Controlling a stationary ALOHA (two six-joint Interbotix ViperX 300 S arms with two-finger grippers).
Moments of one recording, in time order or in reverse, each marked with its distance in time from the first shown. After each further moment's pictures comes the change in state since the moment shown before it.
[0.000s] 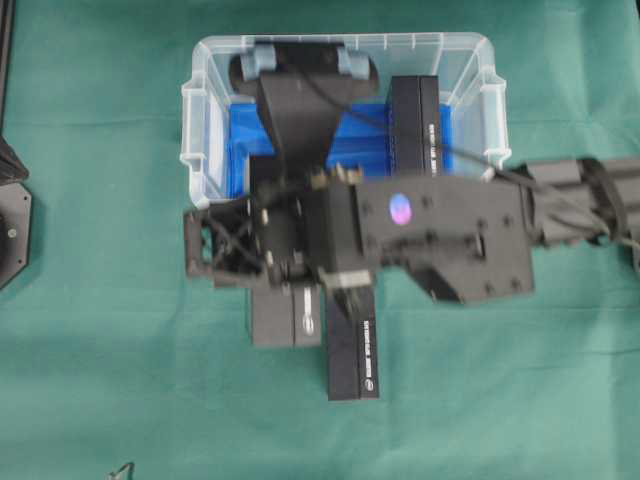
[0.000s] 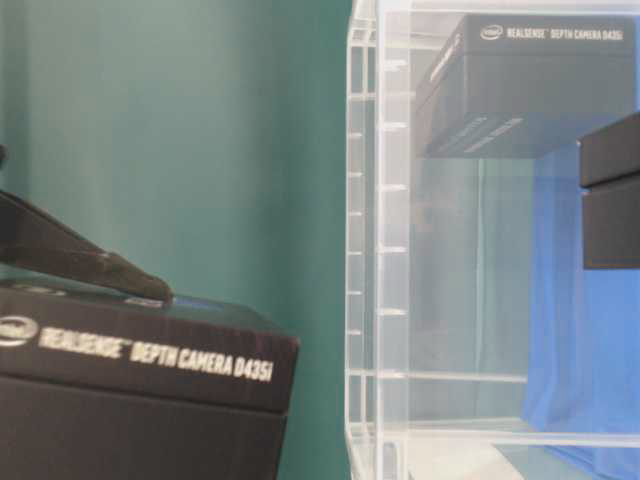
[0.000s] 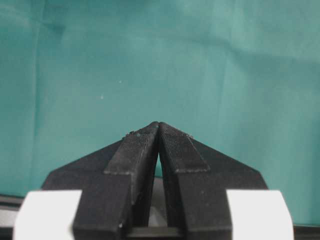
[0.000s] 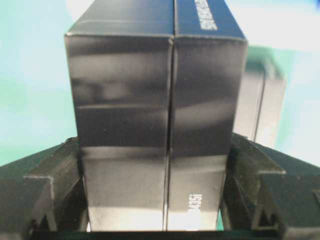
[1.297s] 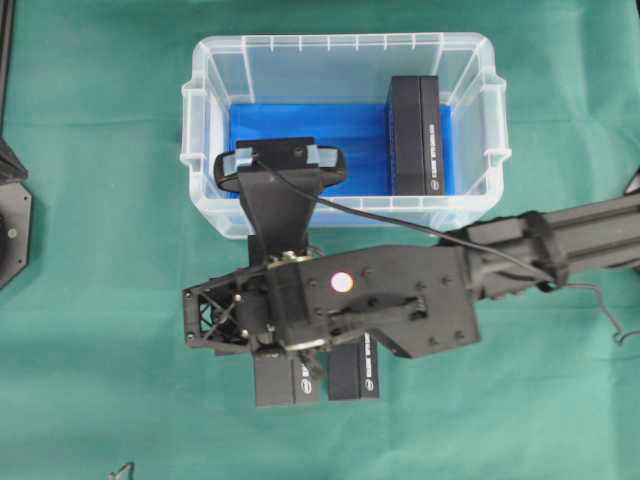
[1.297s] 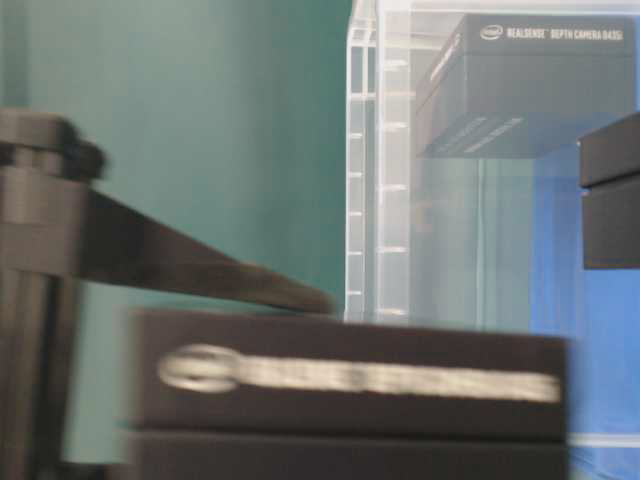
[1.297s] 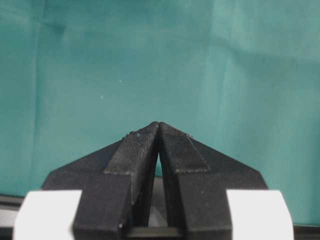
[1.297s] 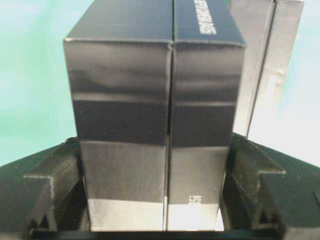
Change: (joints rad) left arm 0.000 -0.003 0.000 0.000 0.002 0.000; right arm 0.029 0.092 0.058 0.117 -0.052 0.043
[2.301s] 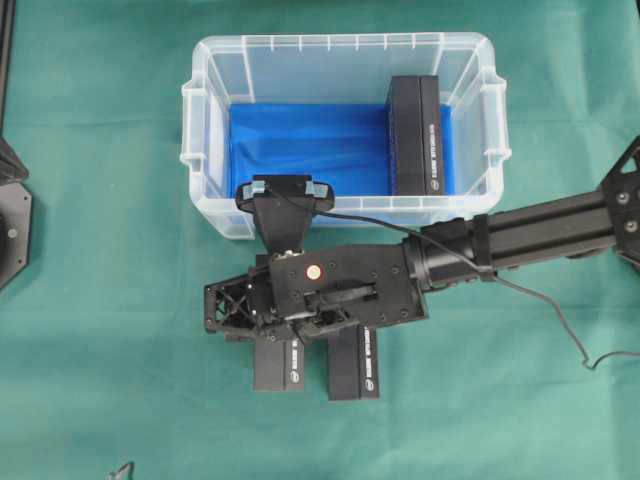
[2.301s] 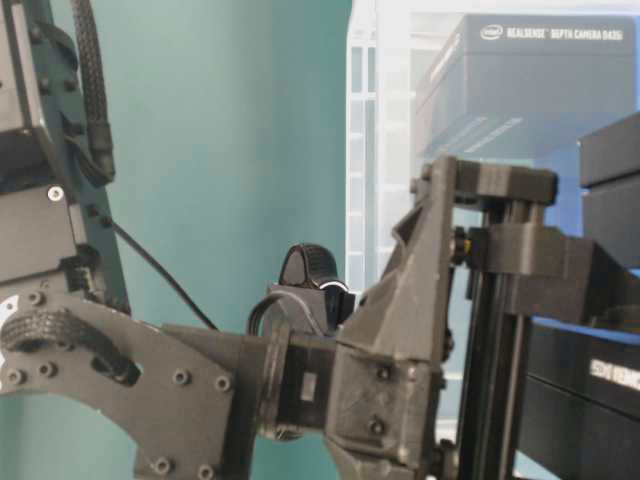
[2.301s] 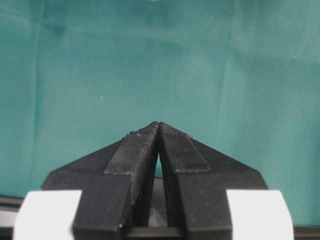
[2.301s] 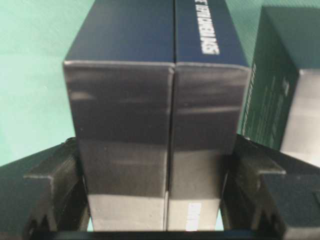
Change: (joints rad) left arm 0.000 0.000 0.000 0.000 -0.005 0.000; right arm -0.046 0.026 0.400 0.091 -0.476 0.020
